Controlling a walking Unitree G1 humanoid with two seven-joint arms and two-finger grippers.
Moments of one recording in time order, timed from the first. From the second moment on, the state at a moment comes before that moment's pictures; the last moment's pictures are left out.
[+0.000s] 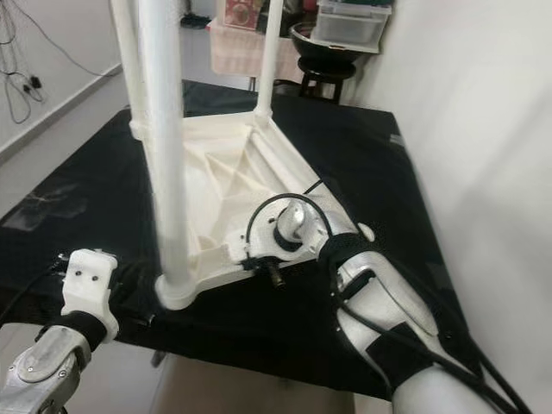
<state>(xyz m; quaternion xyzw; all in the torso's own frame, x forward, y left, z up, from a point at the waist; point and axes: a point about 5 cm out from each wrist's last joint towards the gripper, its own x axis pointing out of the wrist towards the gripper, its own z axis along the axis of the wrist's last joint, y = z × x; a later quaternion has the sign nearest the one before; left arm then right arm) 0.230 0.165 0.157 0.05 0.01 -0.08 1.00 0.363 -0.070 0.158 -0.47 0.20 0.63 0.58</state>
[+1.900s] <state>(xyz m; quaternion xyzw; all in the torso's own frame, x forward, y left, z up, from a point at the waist) 0.236 0.154 0.156 0.07 0.01 -0.15 0.99 0.351 -0.063 0.230 -0.12 -0.12 0.45 0.88</state>
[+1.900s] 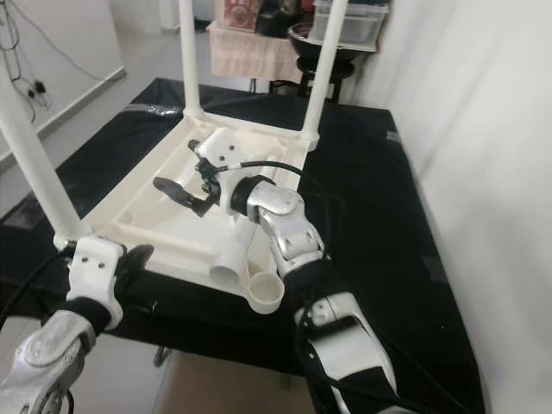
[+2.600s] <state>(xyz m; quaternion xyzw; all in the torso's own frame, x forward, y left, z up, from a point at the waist) 0.245 0.172 0.143 0.08 0.04 -0.12 0.99 0.297 -0.115 0.213 -0.02 -0.09 0.42 0.90</state>
